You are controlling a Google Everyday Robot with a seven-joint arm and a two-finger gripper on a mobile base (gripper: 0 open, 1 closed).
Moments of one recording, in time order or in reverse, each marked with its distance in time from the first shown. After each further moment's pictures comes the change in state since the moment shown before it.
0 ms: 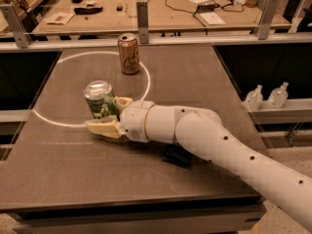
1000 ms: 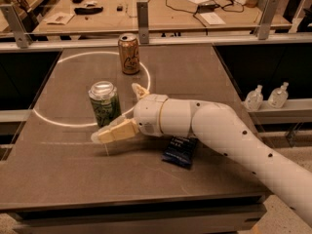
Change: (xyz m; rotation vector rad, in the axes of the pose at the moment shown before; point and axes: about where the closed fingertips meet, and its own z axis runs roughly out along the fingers) arm 0.007 0.017 -0.028 -0.011 -0.006 0.009
